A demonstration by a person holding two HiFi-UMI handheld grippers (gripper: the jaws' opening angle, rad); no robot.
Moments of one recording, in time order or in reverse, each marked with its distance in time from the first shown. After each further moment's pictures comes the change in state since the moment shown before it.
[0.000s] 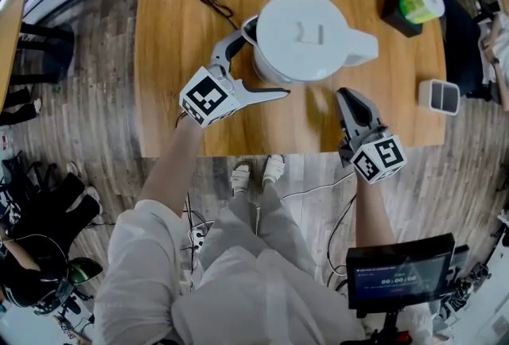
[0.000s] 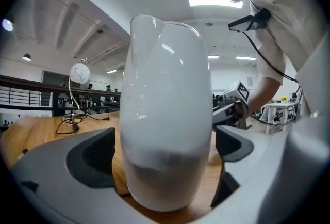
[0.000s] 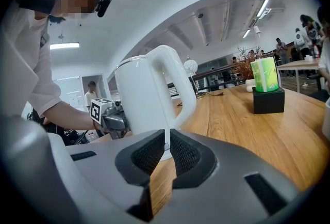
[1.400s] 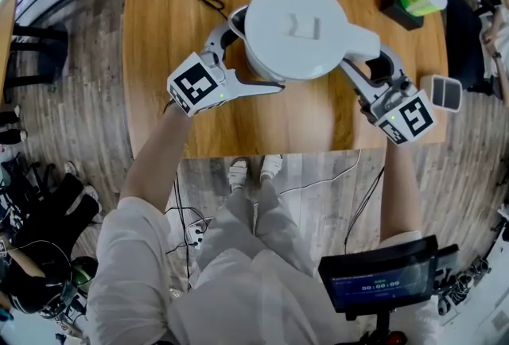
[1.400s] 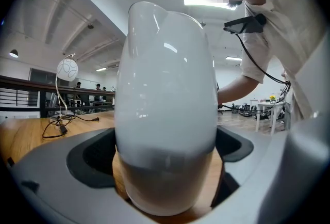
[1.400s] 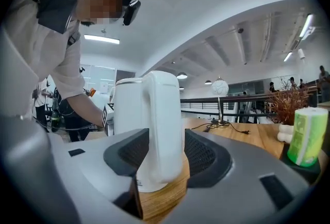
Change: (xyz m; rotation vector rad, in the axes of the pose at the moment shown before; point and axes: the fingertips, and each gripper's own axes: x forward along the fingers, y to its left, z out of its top) left arm 0.019 0.004 0.001 0.025 0.011 -0.116; right arm 0.036 -0.022 0.085 -0.345 -0.097 0.270
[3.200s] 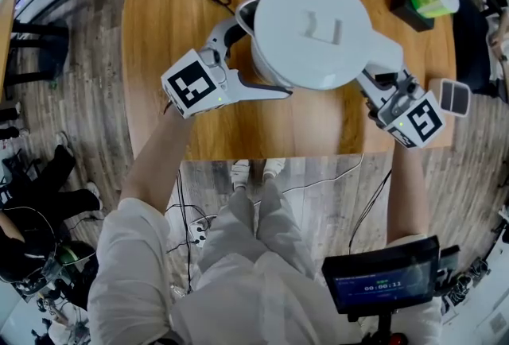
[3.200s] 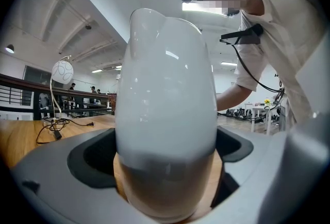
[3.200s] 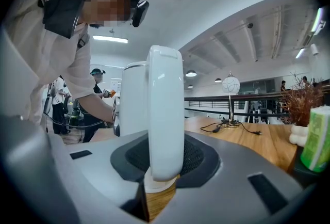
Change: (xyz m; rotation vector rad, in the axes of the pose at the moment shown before) left arm -0.002 -0.003 0.019 -0.006 -0.030 -0.069; right arm 0.010 0.012 -0.007 -0.032 0.025 0.111
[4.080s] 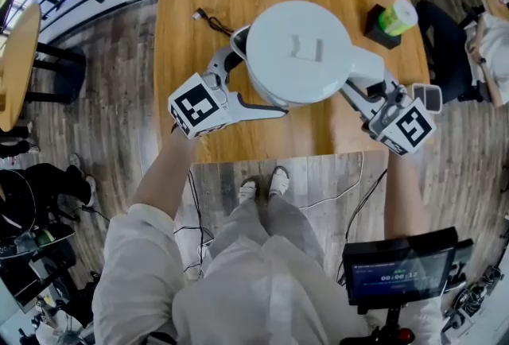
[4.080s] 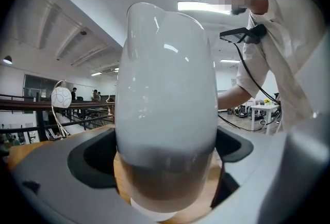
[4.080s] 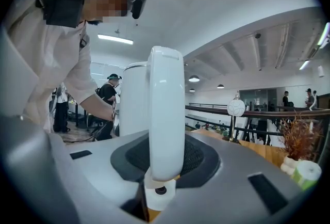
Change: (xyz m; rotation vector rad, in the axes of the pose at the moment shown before) left arm -0.042 -0.039 0.113 0.046 0.009 0.030; right arm -0.021 0.047 0.120 -0.075 -0.013 -0.001
